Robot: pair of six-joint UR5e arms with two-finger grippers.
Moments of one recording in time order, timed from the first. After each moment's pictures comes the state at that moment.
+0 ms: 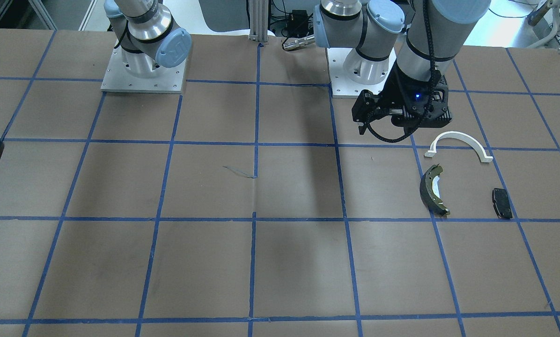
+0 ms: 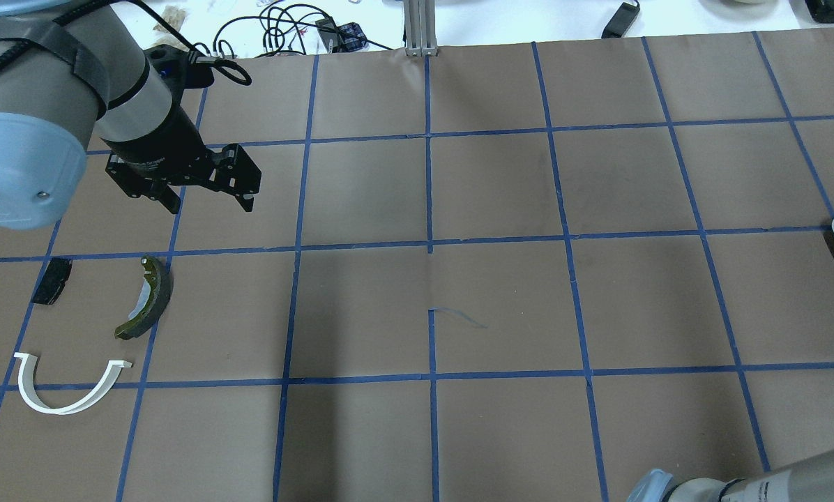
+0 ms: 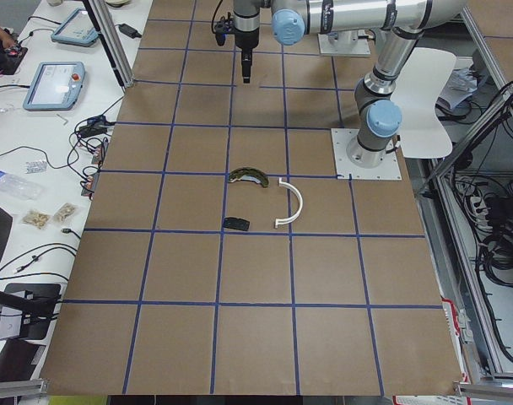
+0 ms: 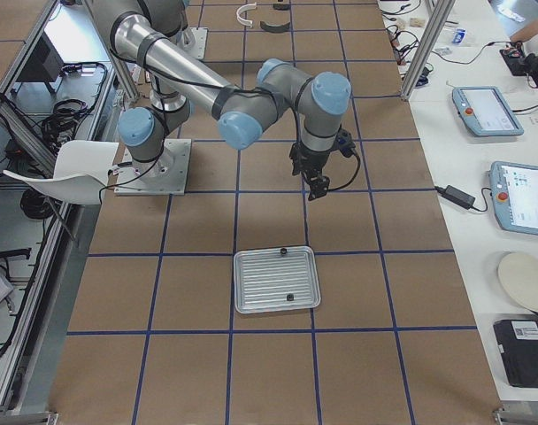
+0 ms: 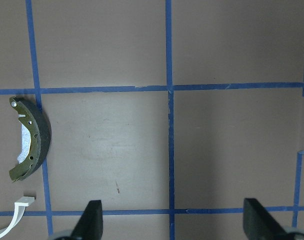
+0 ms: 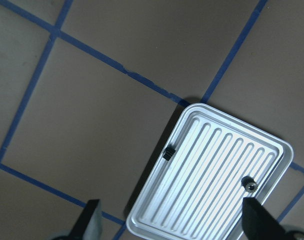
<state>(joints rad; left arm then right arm) -1.54 -1.53 -1.72 -1.46 1.58 0.04 0.83 -1.27 1.50 -1.79 -1.68 -1.32</state>
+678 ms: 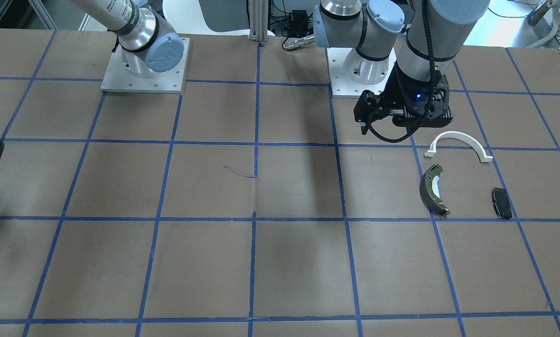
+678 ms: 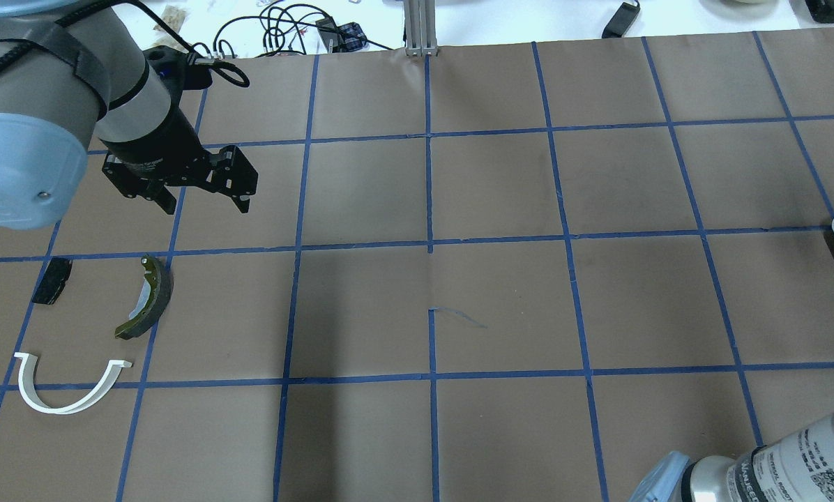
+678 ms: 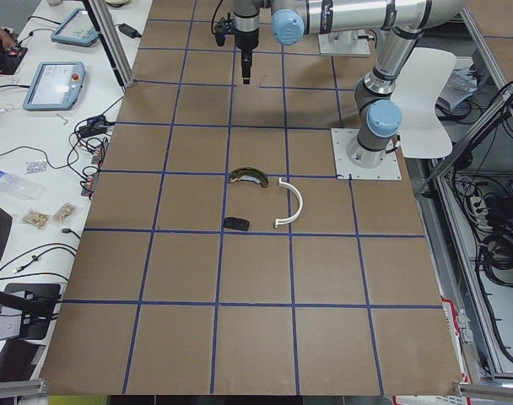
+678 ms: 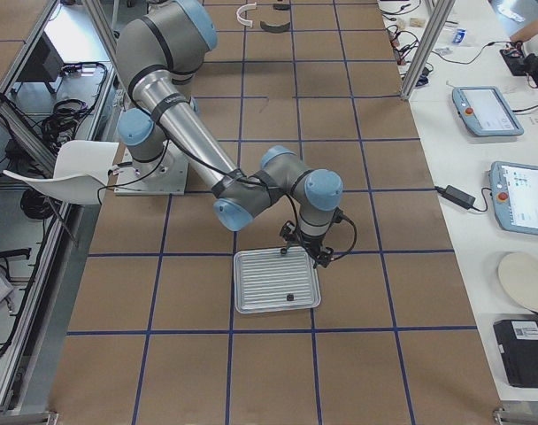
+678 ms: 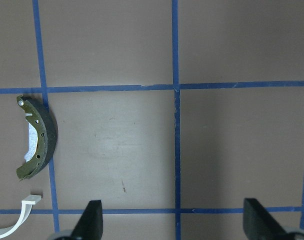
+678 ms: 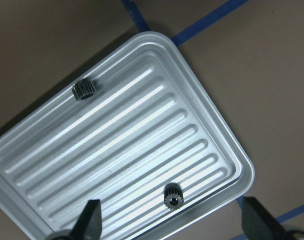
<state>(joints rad) -1.54 -1.53 -1.72 -1.46 1.60 0.04 0.70 -1.06 1.50 -2.05 -1.67 -1.96</state>
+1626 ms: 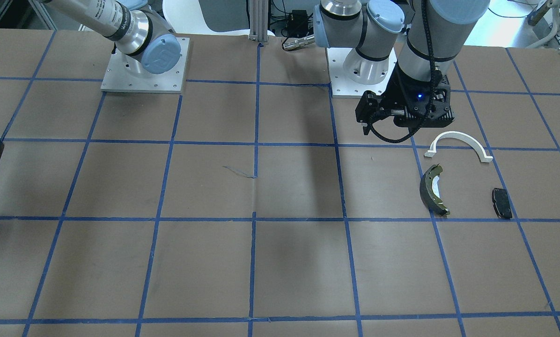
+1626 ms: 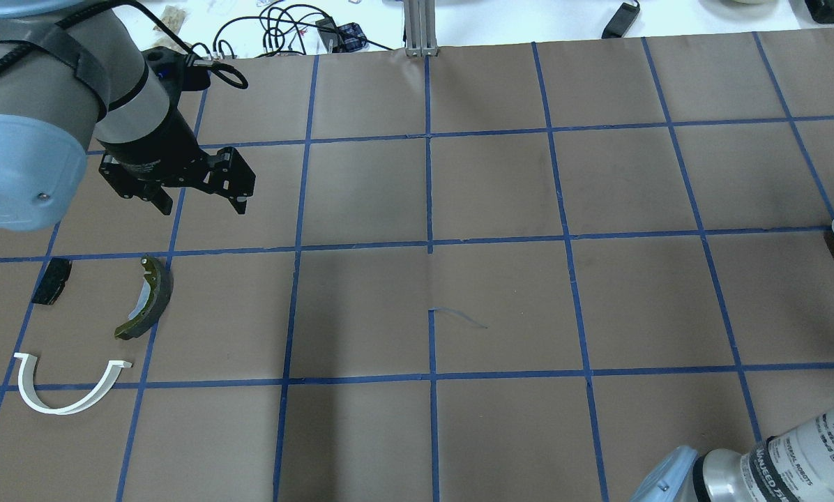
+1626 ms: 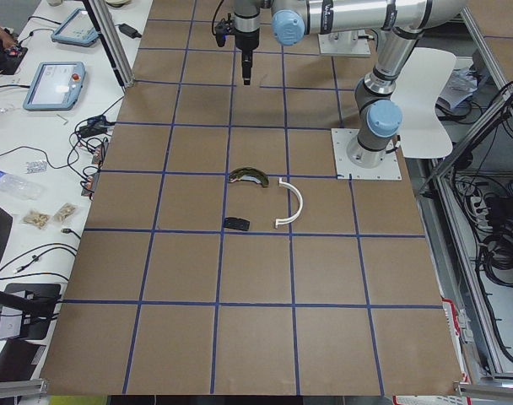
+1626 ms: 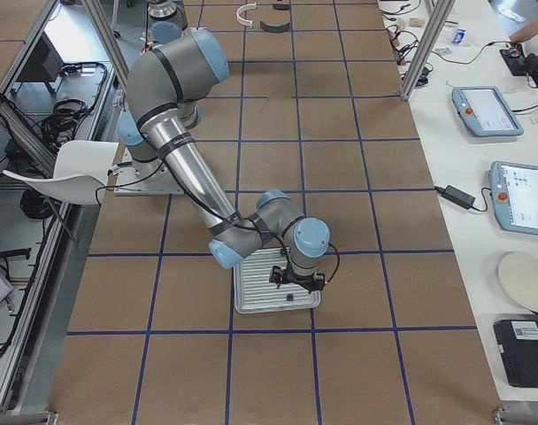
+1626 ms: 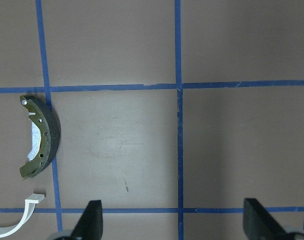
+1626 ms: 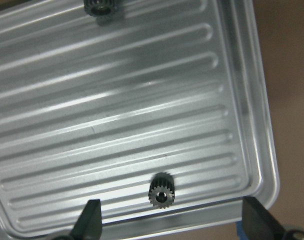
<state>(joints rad) -1.54 -1.53 -1.72 -1.46 1.62 0.04 0.65 -0.96 1.51 -2.16 -1.67 -2.36</state>
